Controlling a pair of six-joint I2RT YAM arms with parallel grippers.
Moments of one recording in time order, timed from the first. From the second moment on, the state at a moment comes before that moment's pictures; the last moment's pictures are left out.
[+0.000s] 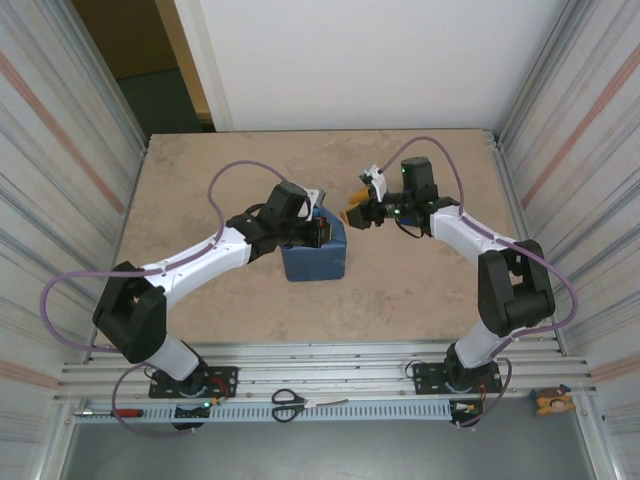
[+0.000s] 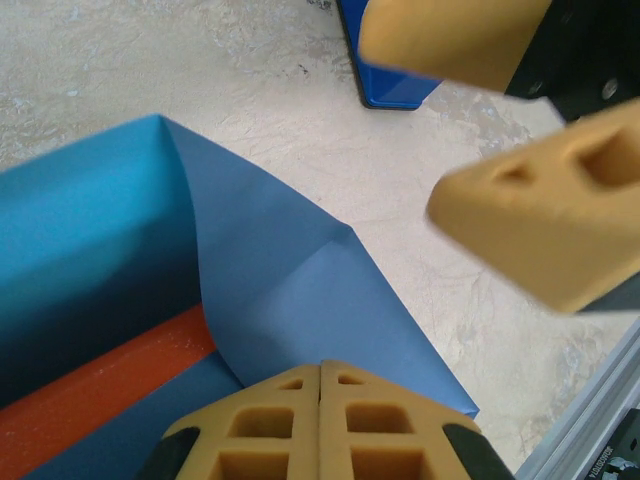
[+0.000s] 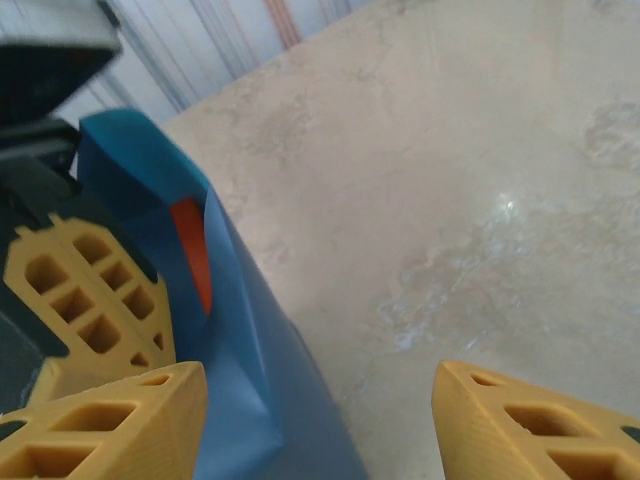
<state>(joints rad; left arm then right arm) -0.72 1.54 1.13 -0.32 0.21 -0.50 0.31 1.63 1.06 -0.07 -0.86 -0.16</state>
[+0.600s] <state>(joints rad) -0.64 1.32 1.16 -0.43 0.24 -0.47 0.37 1.64 1.02 -0.12 -0.81 -0.20</state>
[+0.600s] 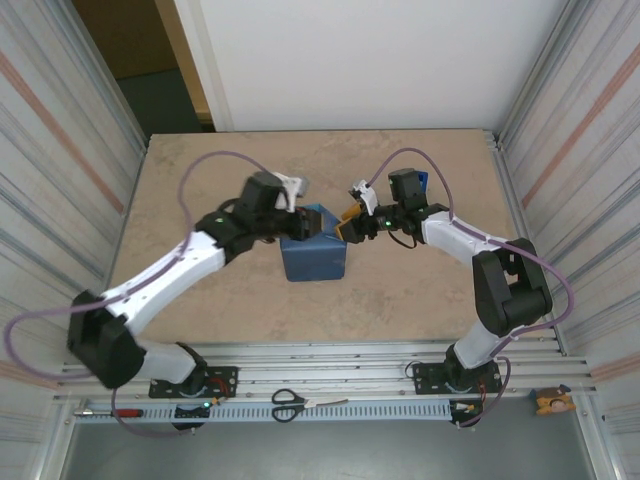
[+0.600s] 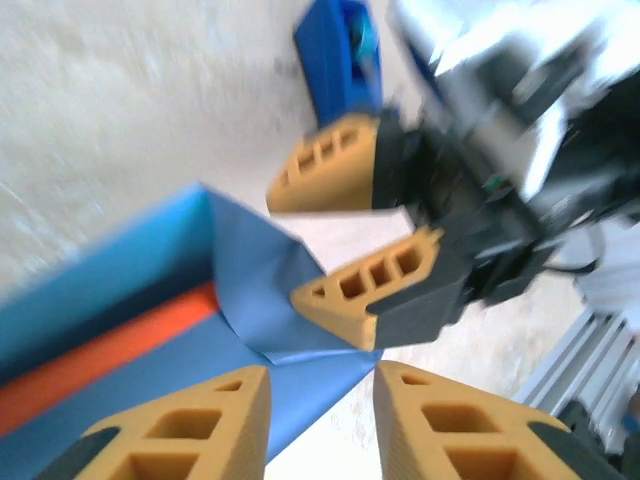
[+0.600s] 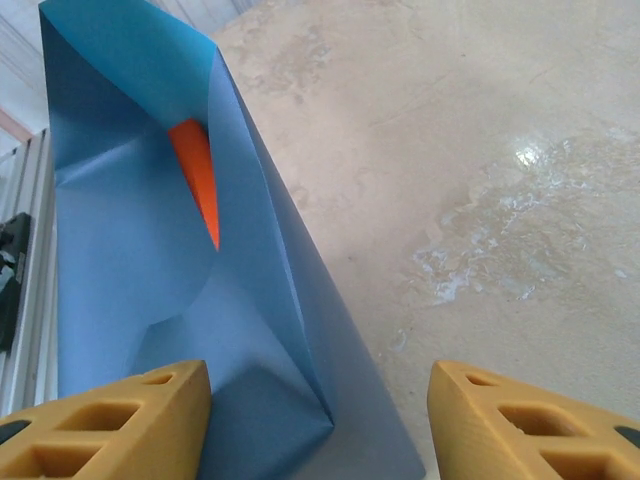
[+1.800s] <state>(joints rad) -0.41 1.33 0.86 -0.24 0.37 -0.56 0.40 1.64 1.02 -0.12 -0.78 -0.19</state>
